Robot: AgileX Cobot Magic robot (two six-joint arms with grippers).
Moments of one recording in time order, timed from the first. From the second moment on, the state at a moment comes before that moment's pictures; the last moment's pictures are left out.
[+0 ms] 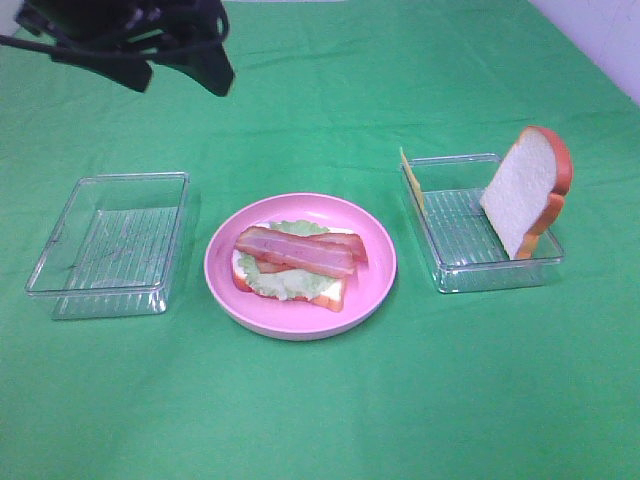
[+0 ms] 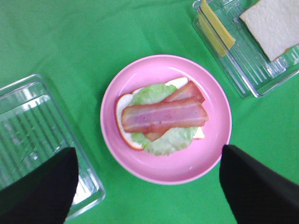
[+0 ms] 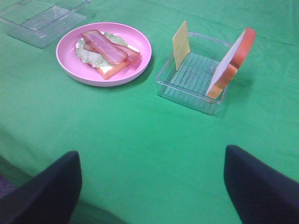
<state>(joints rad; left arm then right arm) -0.45 1.60 -1.42 -0.22 0.87 0.03 0.49 -0.01 -0.51 0.03 1.07 -0.11</state>
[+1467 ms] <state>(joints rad) -0.45 0.02 -0.55 -0.05 1.21 -0.05 0.49 0.13 -0.52 -0.01 0.98 -0.10</state>
